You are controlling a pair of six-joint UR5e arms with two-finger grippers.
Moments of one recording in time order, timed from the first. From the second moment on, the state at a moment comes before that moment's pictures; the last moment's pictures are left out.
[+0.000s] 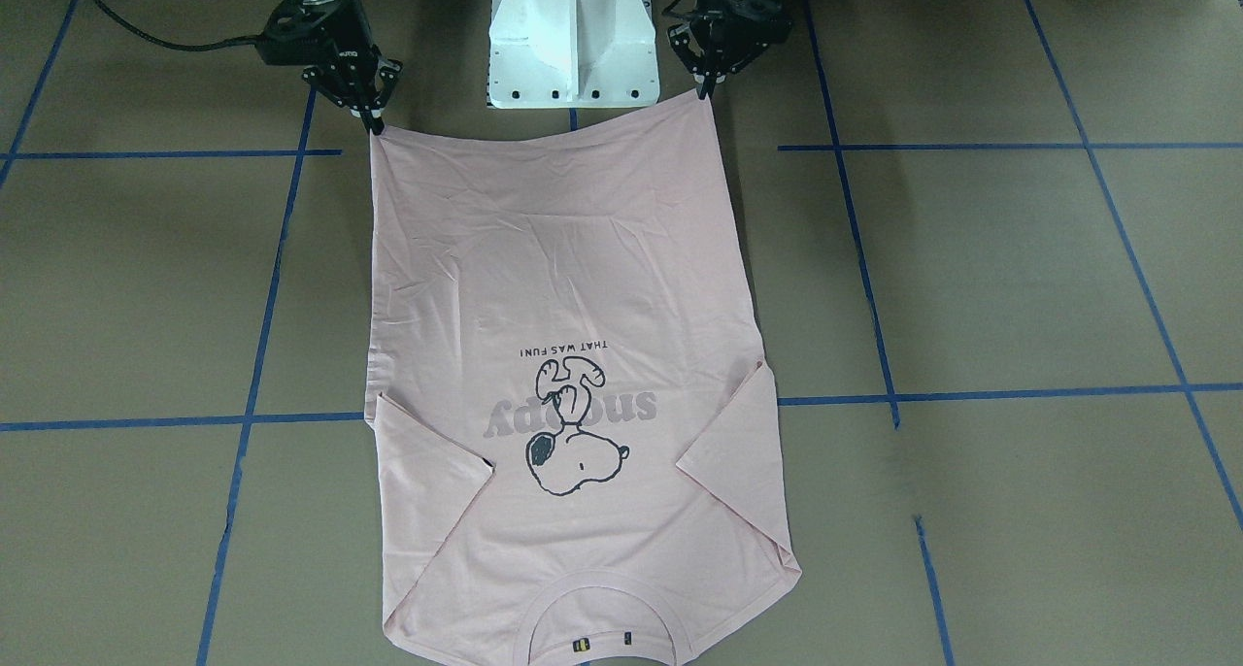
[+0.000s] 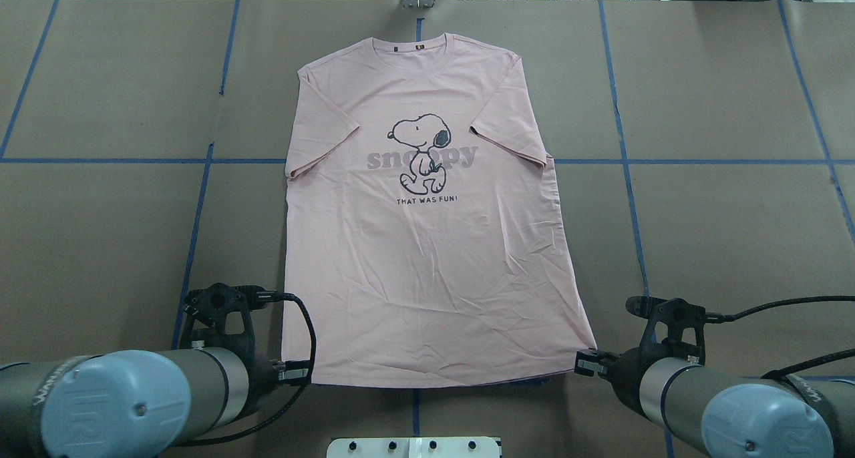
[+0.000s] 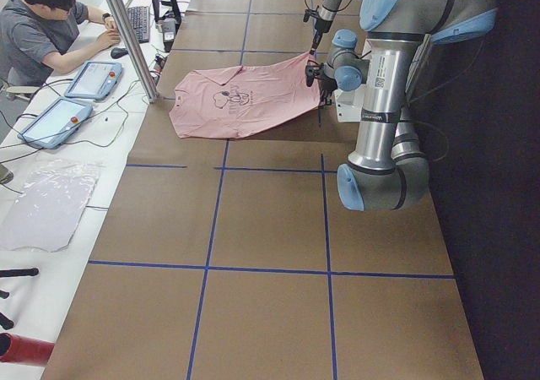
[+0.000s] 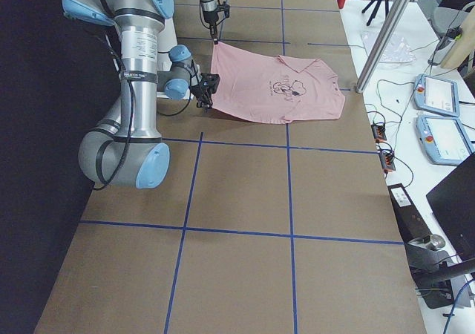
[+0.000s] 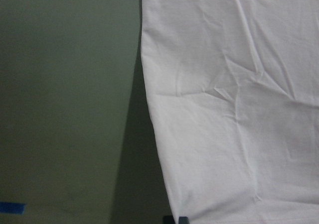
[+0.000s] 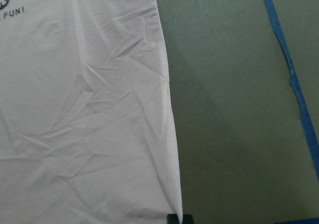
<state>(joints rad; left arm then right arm) -0.16 -1.84 -2.34 -1.44 -1.56 -1.53 0.09 -1.65 2.33 -1.37 1.36 1.68</state>
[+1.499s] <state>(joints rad) -0.58 -2.08 -2.26 -1.21 -1.77 -1.08 0.41 -1.06 2.38 -2.08 1.61 1.43</state>
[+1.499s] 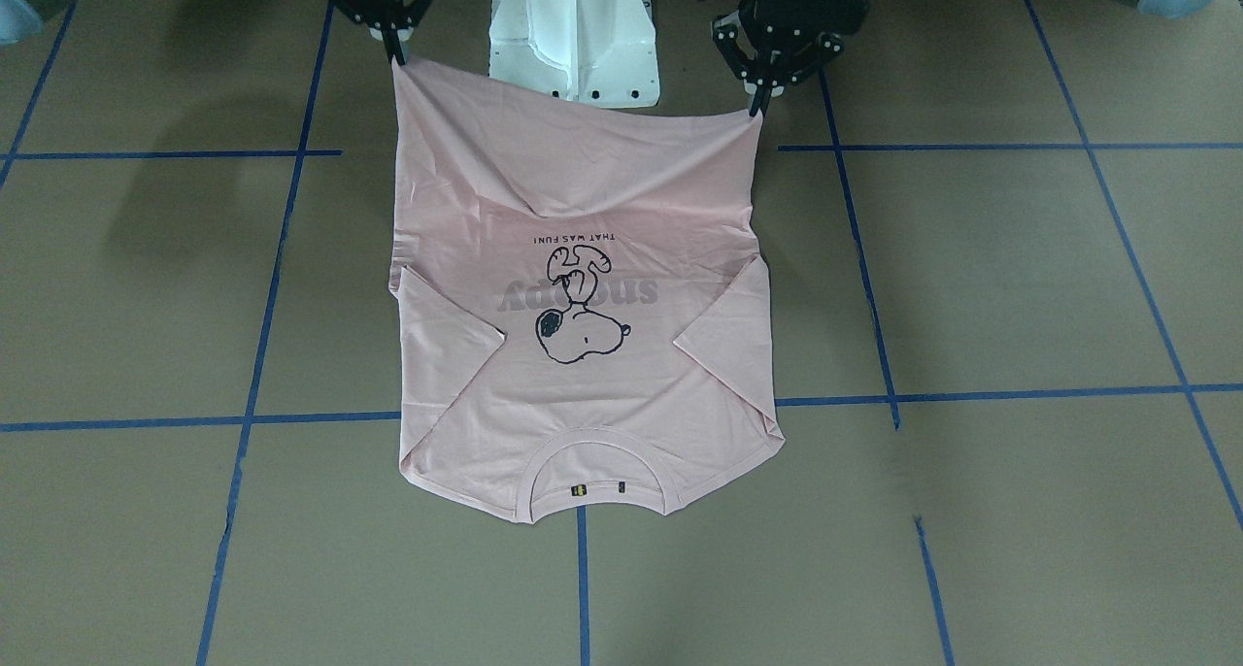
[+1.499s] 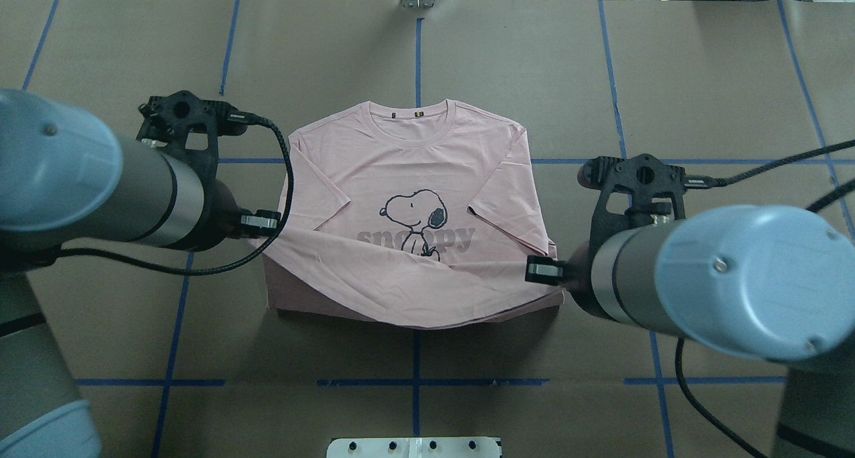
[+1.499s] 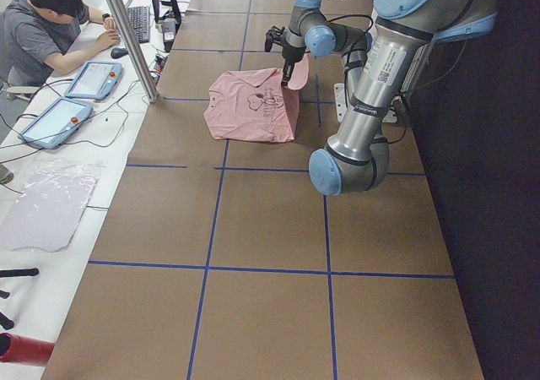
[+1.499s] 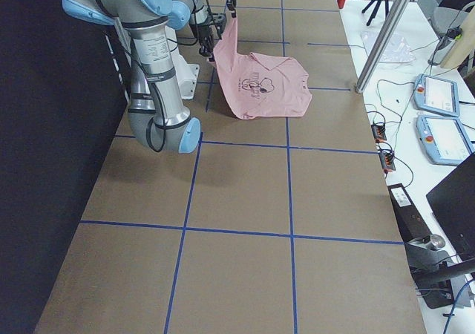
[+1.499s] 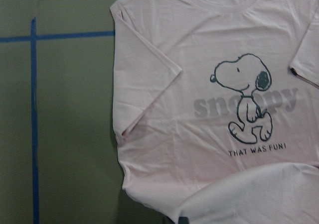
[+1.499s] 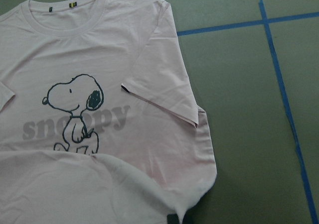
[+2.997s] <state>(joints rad) -0.81 -2.25 -1.35 -1.92 -1.76 -0.81 0.80 -0.81 1.23 -1.29 1.72 1.15</state>
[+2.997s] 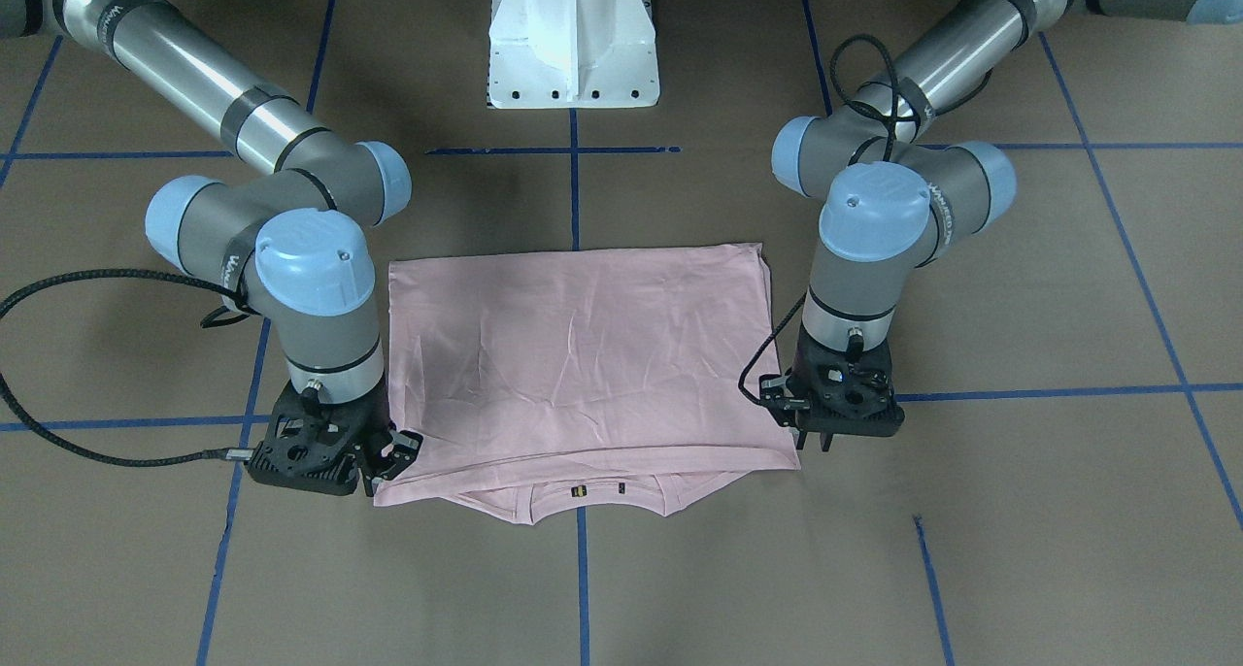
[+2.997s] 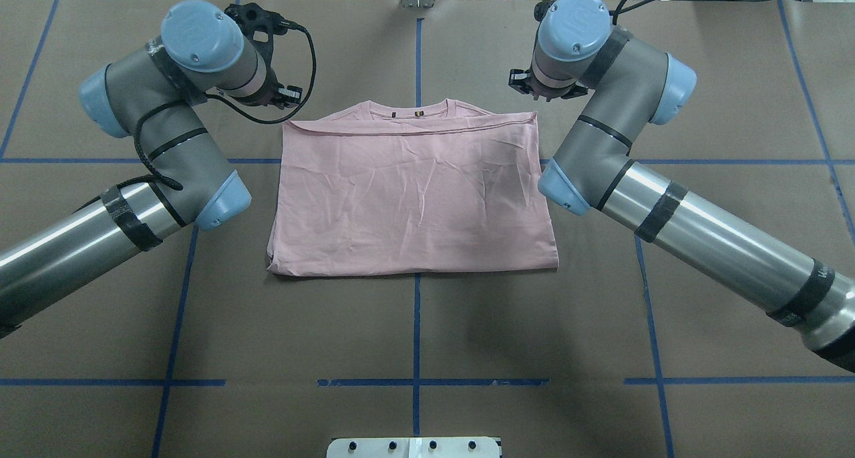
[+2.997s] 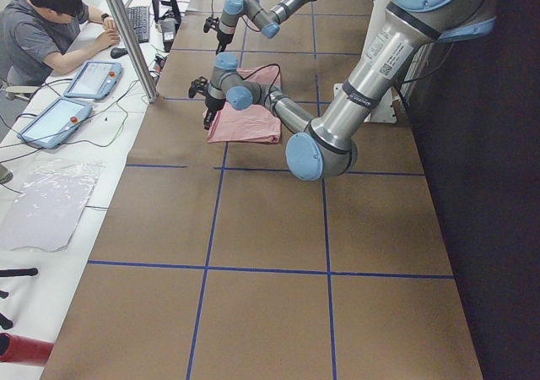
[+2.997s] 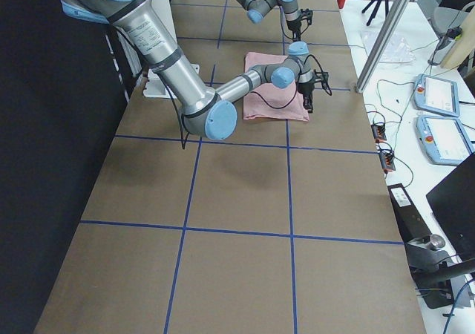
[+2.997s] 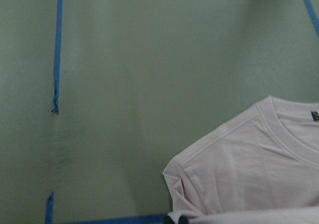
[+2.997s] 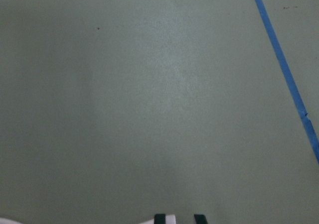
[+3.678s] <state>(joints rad) -0.81 -2.07 -1.58 -1.96 -1.79 -0.72 0.84 -0.86 1.33 -1.28 1.86 1.05</state>
